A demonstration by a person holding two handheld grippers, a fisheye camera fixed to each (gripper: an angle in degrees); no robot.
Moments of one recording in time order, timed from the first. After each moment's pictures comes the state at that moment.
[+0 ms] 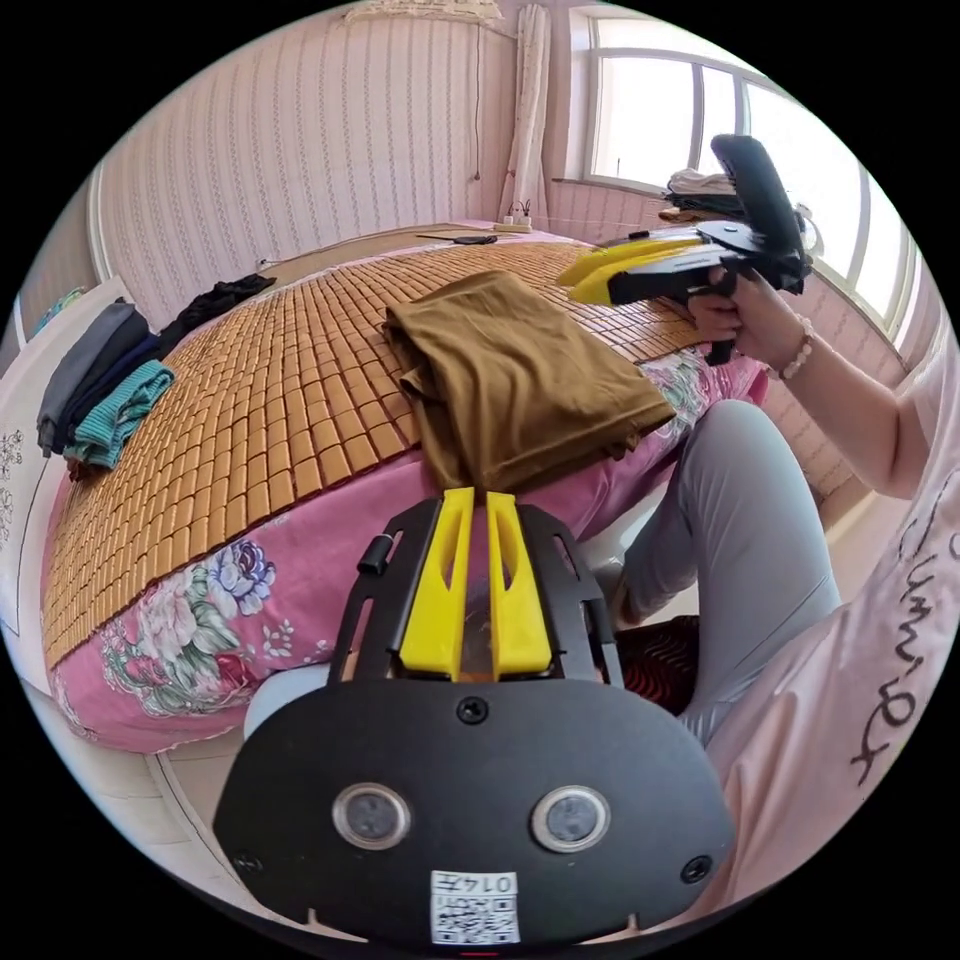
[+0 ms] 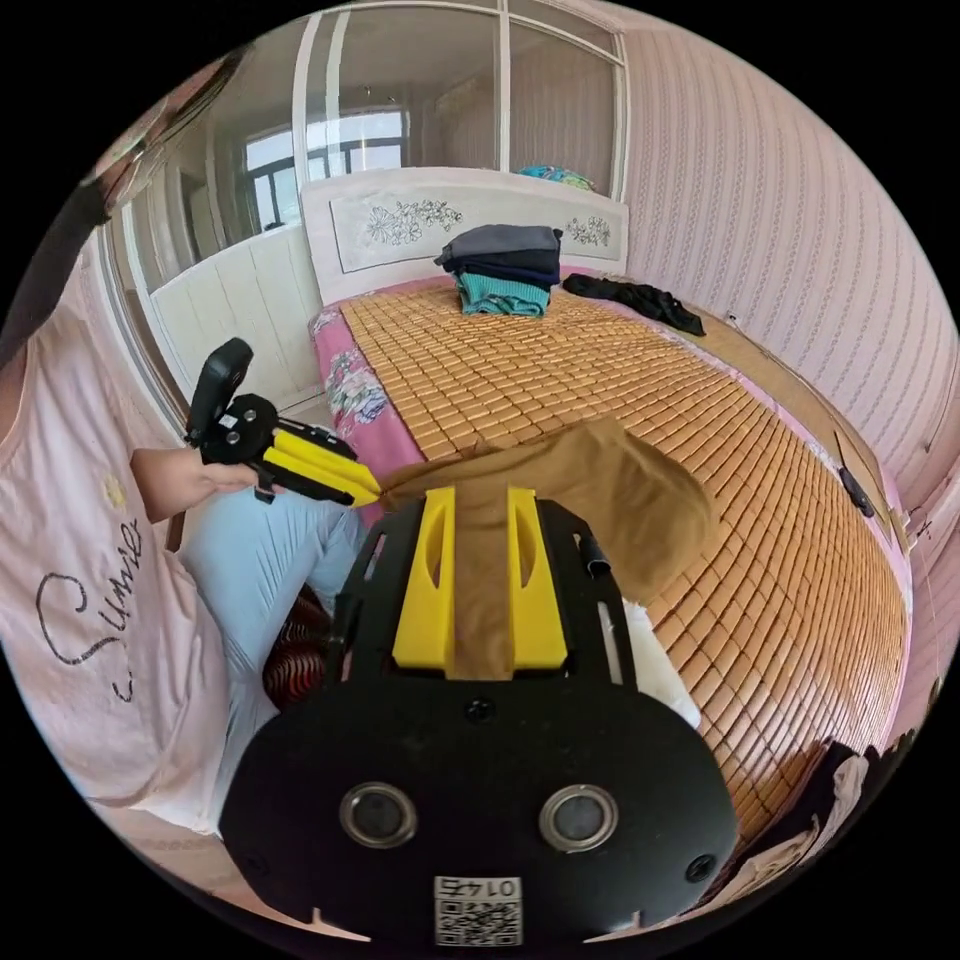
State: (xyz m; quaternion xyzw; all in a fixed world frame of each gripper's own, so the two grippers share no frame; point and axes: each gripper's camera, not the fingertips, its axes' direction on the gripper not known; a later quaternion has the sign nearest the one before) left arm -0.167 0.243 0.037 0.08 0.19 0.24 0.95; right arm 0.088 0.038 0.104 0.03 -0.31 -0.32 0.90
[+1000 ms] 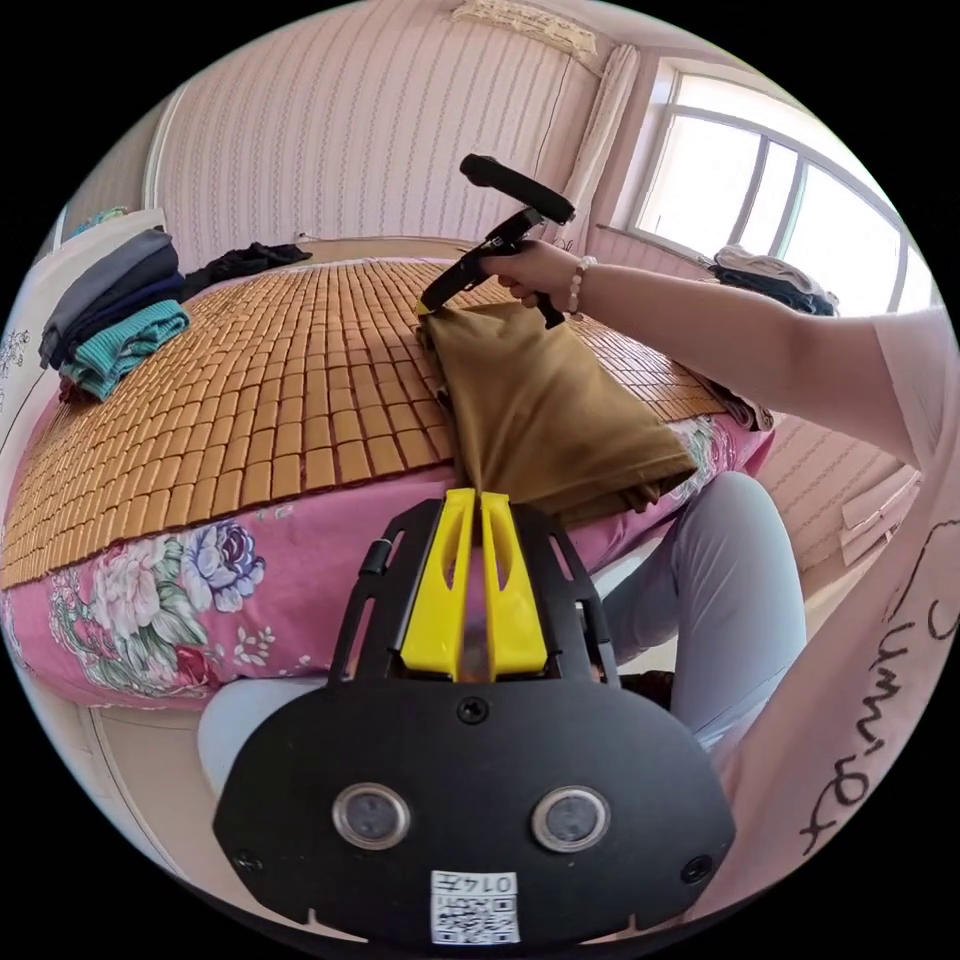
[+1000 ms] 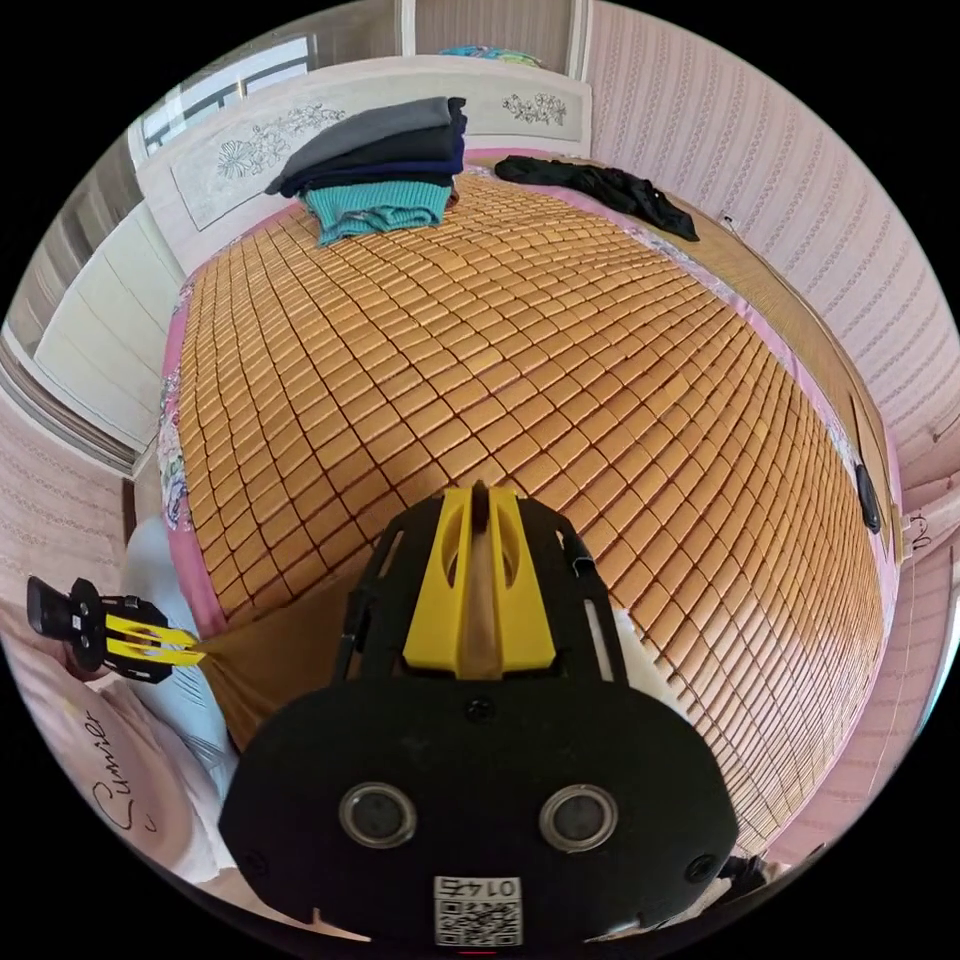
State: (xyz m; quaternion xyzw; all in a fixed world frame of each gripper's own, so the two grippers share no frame) left arm -0.197 0.211 0.072 0.08 0.24 0.15 0.96; right arm -0.027 -0.163 0.268 -0.18 -0.22 -0.32 0.91
